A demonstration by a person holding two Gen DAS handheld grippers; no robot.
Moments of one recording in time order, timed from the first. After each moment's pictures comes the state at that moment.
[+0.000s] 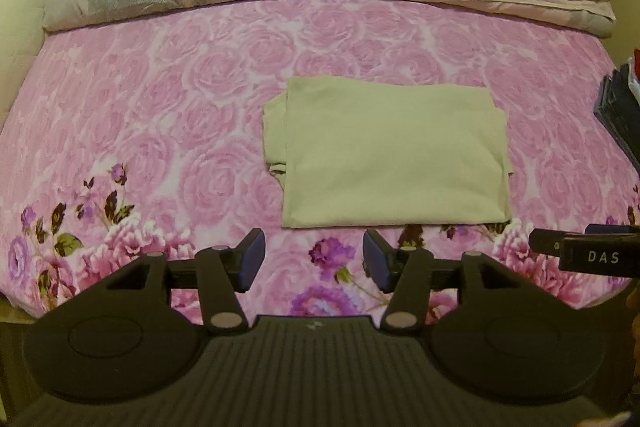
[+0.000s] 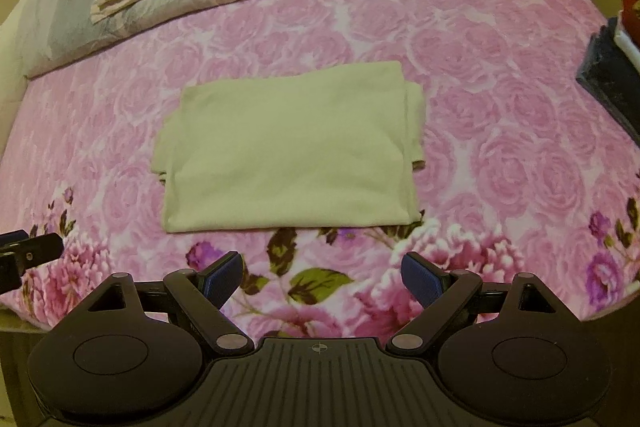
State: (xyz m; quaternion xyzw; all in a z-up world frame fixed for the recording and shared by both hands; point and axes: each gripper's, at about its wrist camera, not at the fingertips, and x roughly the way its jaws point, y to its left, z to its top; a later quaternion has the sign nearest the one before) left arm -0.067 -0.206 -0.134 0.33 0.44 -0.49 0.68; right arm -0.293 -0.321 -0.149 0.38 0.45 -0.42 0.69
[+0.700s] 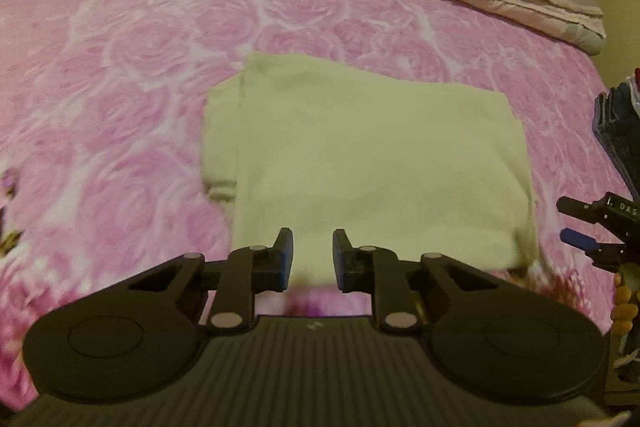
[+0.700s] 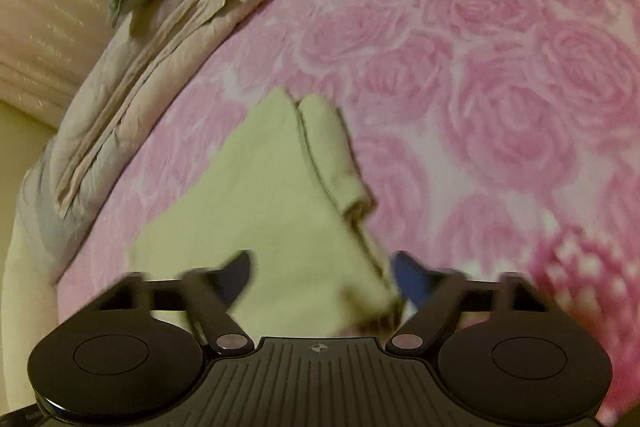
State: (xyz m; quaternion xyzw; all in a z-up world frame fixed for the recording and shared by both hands) left arm -0.014 -0.283 -0.288 0.26 0.47 -0.55 0.64; right arm -0.414 -0.420 -0.306 0.56 0.19 -0.48 0.66
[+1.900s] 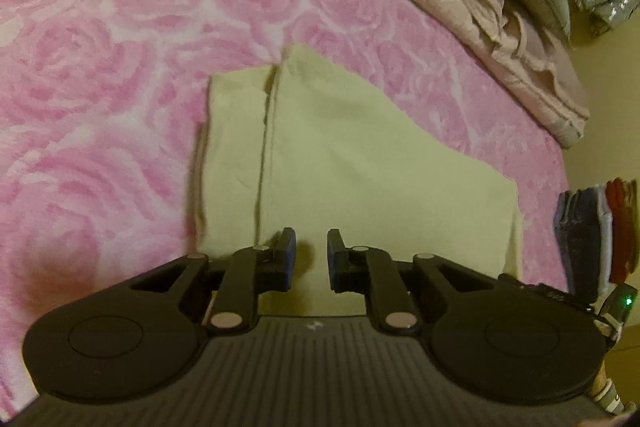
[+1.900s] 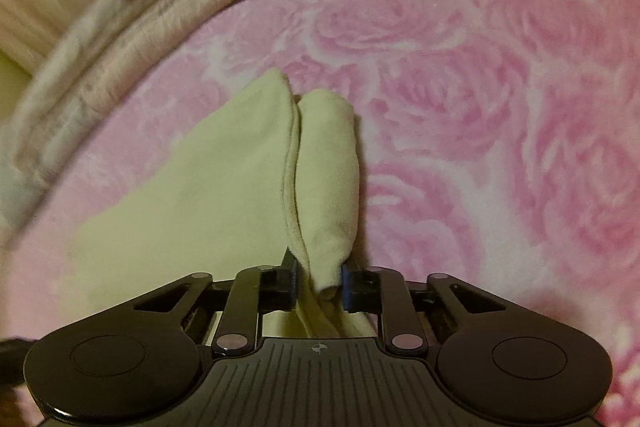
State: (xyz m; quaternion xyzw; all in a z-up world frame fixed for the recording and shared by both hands) left arm 0.090 -0.328 -0.371 0.10 0.59 -0.55 0.58; right arm -0.350 -0.472 -0.356 0.47 0.28 -0.51 0.67
